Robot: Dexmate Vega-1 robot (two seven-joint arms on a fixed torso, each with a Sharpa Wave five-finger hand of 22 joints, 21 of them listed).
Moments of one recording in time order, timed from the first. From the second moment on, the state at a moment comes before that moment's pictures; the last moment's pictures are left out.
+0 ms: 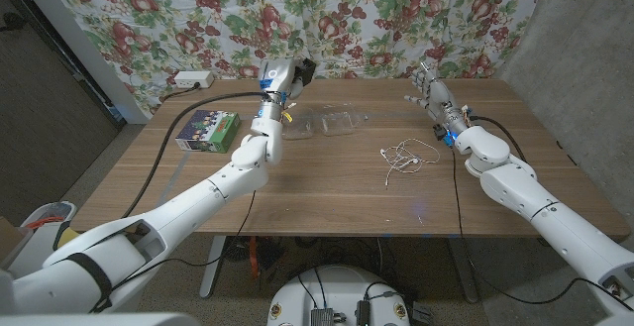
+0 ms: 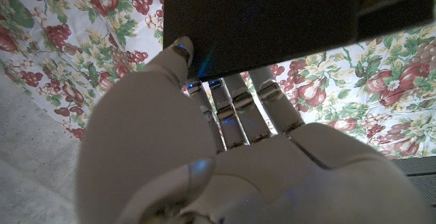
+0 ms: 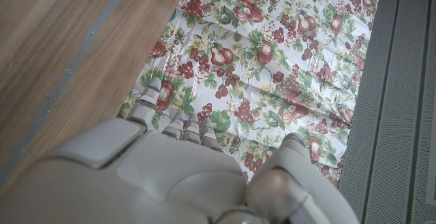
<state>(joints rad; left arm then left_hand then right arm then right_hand) 0.57 0.52 0.80 -1.53 0.79 0.44 0.68 1.24 0.10 0.47 -0.16 0.19 0.89 -0.06 0.43 0.26 0.80 -0.10 0.39 0.46 0.85 -0.11 0.31 0.22 0.84 -0.08 0.79 0.18 -0.87 -0.67 -0.35 -1.54 0.56 0.20 0.00 0.13 0.02 0.12 -0.08 0.20 0.01 0.01 0.19 0.18 0.02 0.02 0.20 0.19 -0.03 -0.01 0.21 0.20 0.24 0.18 0.19 0.17</state>
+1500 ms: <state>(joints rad) 0.45 0.47 0.94 -1.32 0.84 0.43 0.65 1.23 0.12 0.49 -0.15 0.19 0.88 -0.07 0.42 0.26 0.80 -0.11 0.37 0.48 0.82 -0.10 0.27 0.21 0.82 -0.08 0.81 0.18 -0.90 -0.67 -0.34 -1.56 0.56 0.21 -0.01 0.13 0.02 0.11 -0.08 0.20 0.01 0.01 0.20 0.18 0.03 0.01 0.20 0.19 -0.03 -0.01 0.21 0.20 0.24 0.18 0.19 0.17</state>
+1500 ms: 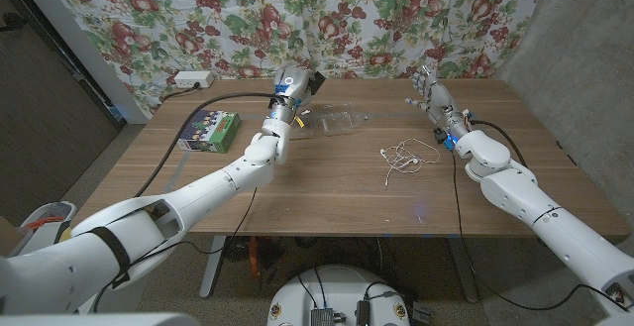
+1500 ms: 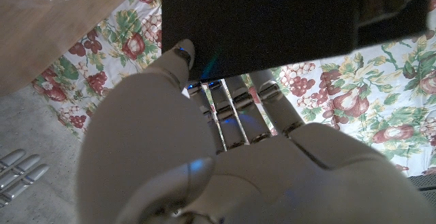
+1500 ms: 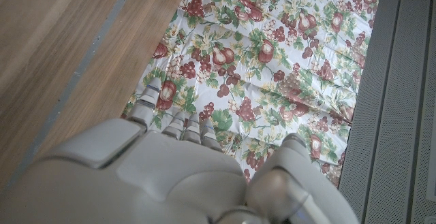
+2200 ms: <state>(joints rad) 0.40 0.43 1.00 -1.24 0.84 0.44 0.63 1.22 0.12 0.50 -0.16 0.18 0.90 -0.10 0.42 0.26 0.81 -0.13 0.35 0.47 0.82 -0.10 0.26 0.20 0.80 -0.08 0.82 0.18 -0.91 -0.68 -0.33 -1.57 0.57 0.22 -0.01 0.13 0.03 0.11 -0.08 0.20 0.01 0.01 0.20 0.18 0.03 0.01 0.20 0.19 -0.03 -0.01 0.21 0.20 0.24 0.18 0.19 0.17</state>
